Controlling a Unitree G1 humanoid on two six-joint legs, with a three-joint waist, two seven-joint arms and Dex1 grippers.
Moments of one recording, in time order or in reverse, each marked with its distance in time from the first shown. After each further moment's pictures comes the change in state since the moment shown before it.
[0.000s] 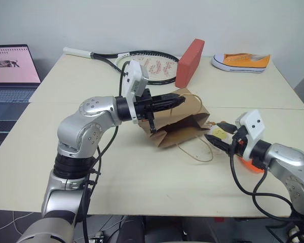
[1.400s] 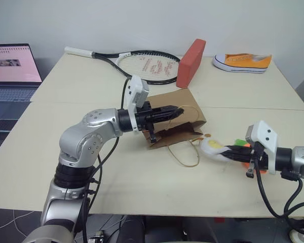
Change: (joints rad) left arm 0.063 -0.032 0.006 -0.021 -0.056 0.065 0.054; right arm 0.031 -0.233 -0.078 -0.091 0.185 0.039 0.289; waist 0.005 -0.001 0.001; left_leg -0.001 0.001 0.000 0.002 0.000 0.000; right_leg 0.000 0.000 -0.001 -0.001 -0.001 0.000
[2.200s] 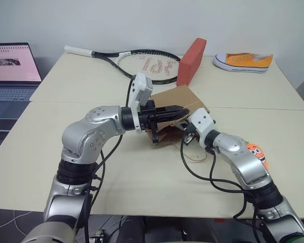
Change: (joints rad) left arm -0.027 -0.007 -0.003 0.005 -0.027 0.042 -0.037; right arm -0.349 0.538 0.513 0.515 -0.576 -0.366 -0.523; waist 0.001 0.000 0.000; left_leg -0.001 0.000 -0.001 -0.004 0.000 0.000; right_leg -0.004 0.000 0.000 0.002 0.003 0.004
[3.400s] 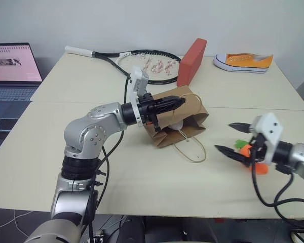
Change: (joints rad) left arm -0.026 -0.060 0.046 0.071 -0.032 0.040 0.110; right arm 0.435 -0.466 -0.637 -0.388 0.408 0.223 0.433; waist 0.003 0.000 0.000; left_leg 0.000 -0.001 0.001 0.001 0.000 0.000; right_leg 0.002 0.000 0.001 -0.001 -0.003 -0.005
